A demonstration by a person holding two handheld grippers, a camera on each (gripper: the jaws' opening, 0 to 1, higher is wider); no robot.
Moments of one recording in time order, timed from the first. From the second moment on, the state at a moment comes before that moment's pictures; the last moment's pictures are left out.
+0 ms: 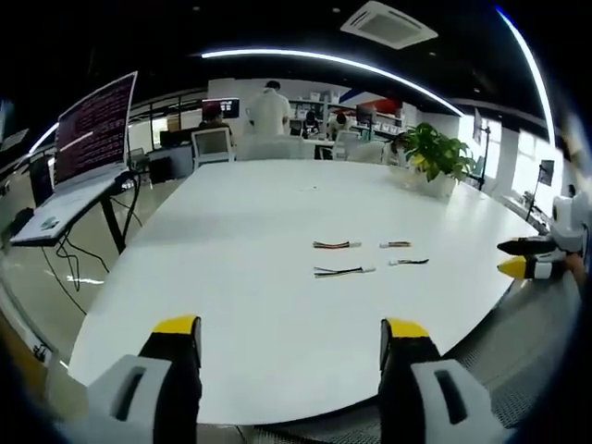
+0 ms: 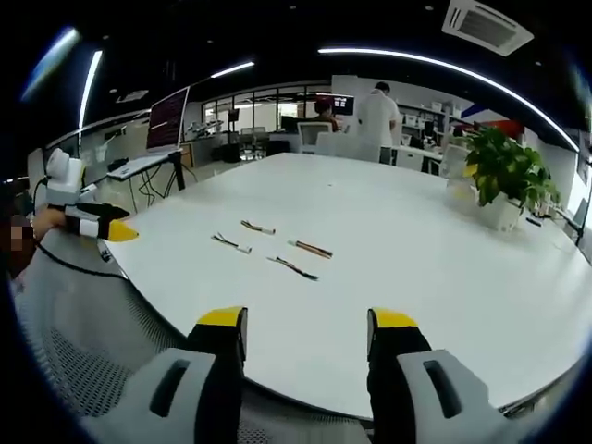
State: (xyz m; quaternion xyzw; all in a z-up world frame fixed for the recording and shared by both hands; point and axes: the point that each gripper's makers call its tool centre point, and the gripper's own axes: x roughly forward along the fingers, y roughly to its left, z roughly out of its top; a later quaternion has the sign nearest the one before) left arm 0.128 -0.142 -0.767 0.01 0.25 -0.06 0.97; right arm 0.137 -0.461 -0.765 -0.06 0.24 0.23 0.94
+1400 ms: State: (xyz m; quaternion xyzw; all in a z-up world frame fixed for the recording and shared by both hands) left arm 0.238 -0.179 -0.724 -0.07 0.21 -0.25 0.94; right arm 0.246 -0.482 -0.724 -0.02 0.25 0.29 0.92
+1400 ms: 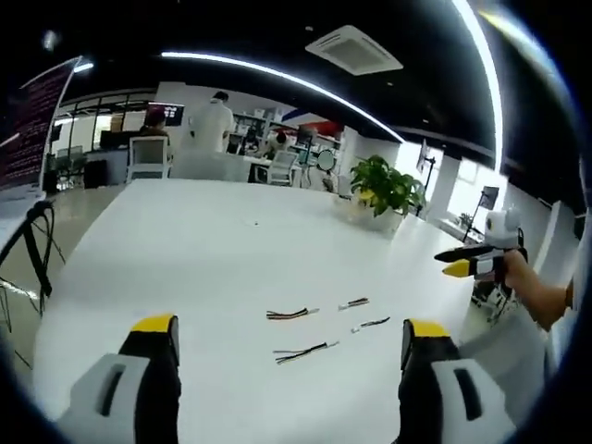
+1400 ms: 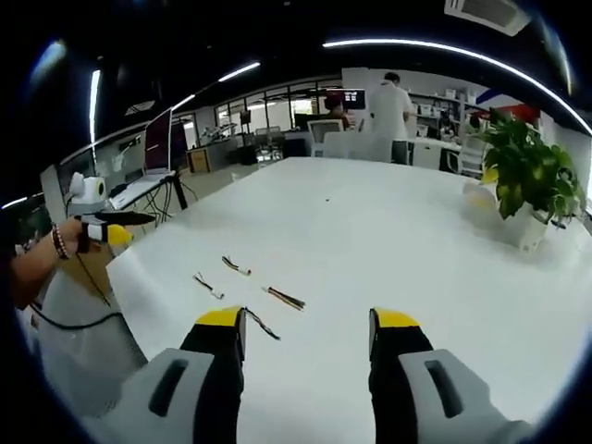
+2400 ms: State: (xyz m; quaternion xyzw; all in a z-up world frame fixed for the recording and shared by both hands) left arm 0.321 -0.259 -0.780 0.05 0.18 -0.45 0.87; right arm 0.287 -0.387 -0.773 -0.15 0.22 0.53 0.80
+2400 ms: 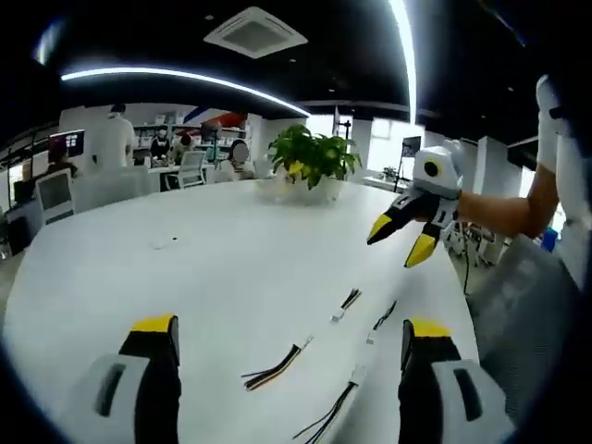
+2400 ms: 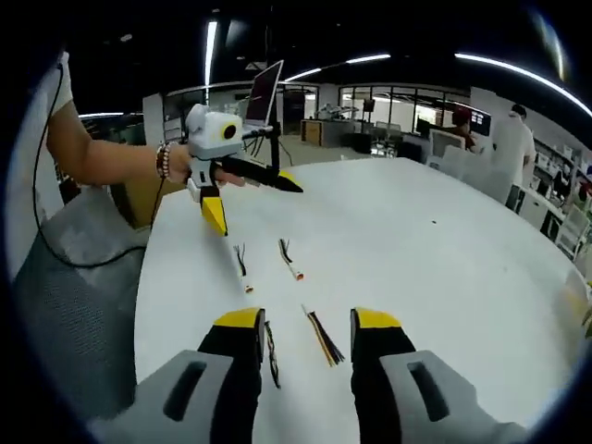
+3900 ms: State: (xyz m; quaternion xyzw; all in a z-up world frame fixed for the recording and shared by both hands) left arm 0.331 -0.296 -0.841 0.06 0.20 -0.55 0.81; right arm 0.310 -0.357 -0.849 -0.17 0.26 0.58 0.76
